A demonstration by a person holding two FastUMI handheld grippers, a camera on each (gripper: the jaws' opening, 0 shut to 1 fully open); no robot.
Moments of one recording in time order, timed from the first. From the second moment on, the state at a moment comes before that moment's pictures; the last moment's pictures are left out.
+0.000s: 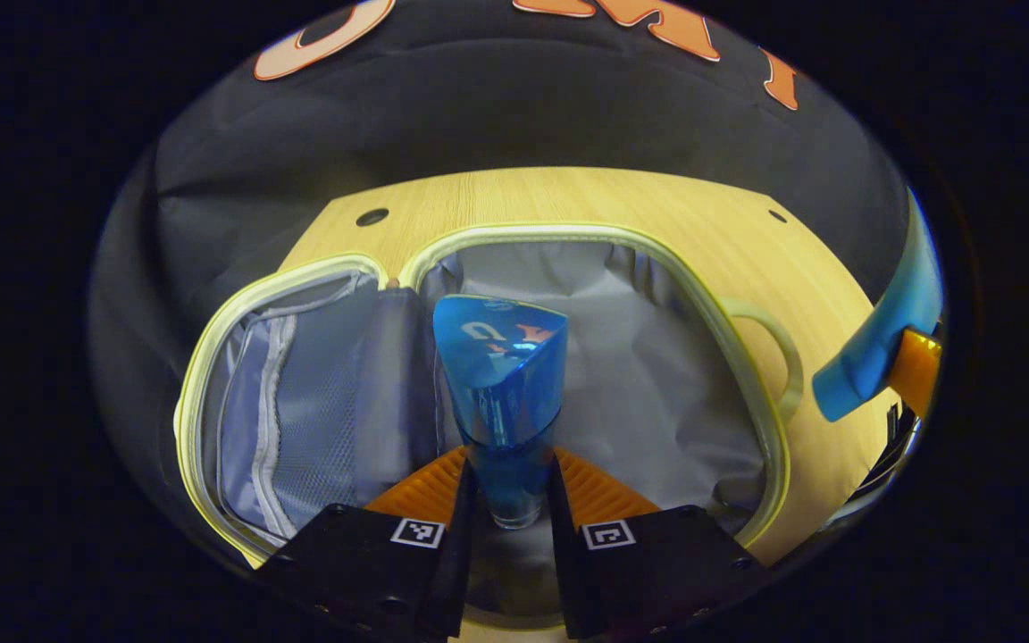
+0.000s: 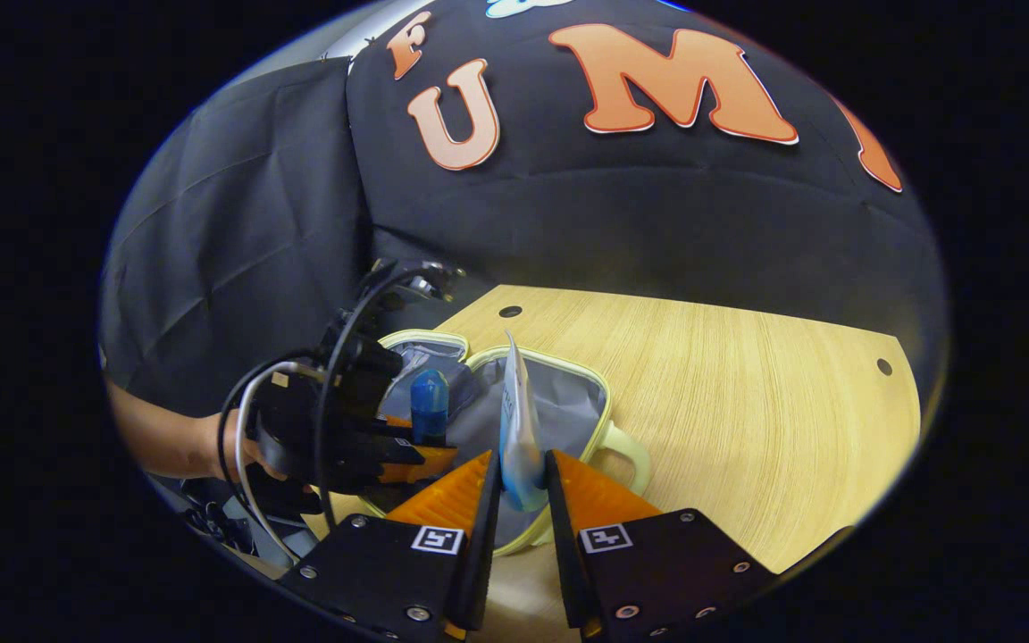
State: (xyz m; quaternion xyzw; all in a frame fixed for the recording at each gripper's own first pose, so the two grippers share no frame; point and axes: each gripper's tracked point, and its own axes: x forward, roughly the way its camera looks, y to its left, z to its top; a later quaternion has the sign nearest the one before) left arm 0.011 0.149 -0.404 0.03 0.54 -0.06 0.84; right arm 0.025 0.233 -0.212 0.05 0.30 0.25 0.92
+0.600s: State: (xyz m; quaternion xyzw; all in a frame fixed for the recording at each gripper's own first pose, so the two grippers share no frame) left arm 0.028 0.147 -0.422 0.04 0.55 -0.04 0.84; right arm 0.024 0.238 -0.238 0.04 0.33 0.26 0.91
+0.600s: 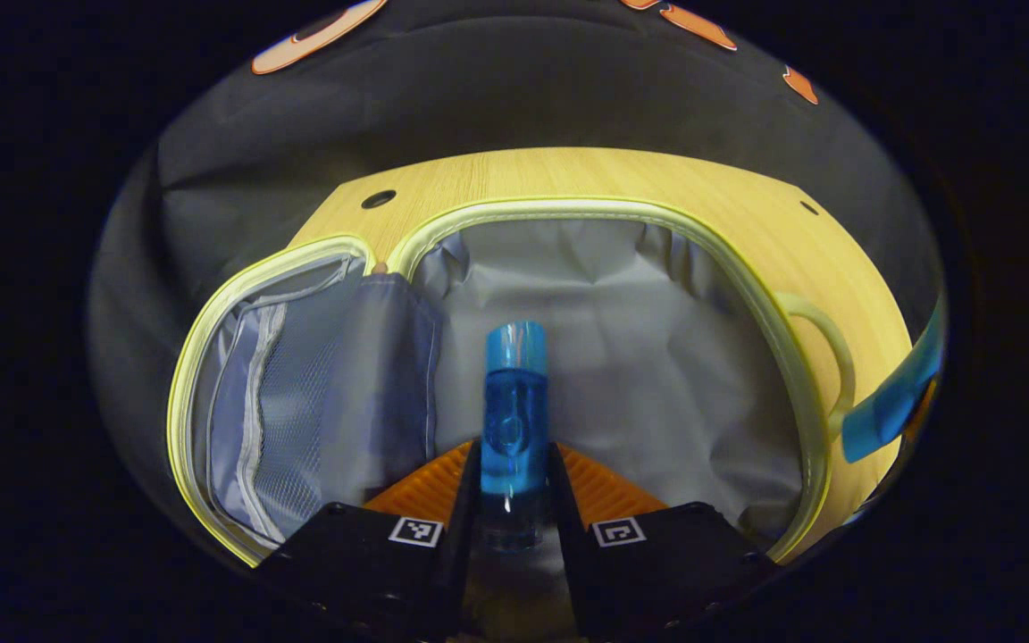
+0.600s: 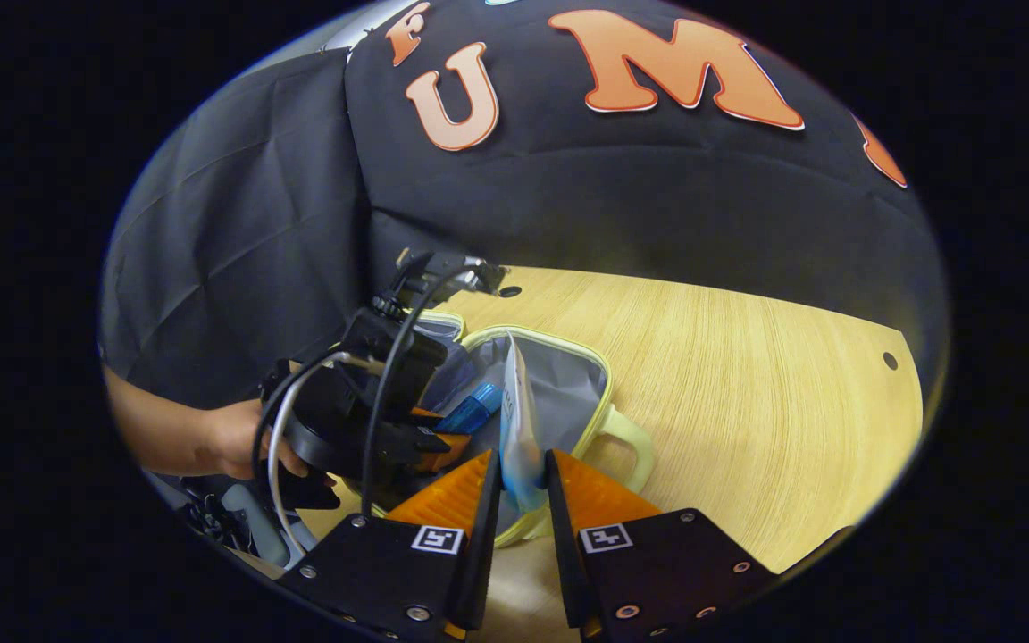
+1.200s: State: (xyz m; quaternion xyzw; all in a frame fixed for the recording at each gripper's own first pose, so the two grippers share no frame) left arm 0.029 0.188 -0.337 0.02 0.44 -0.01 0.90; right arm 0.029 0.270 -0.273 0.08 0.40 0.26 0.88
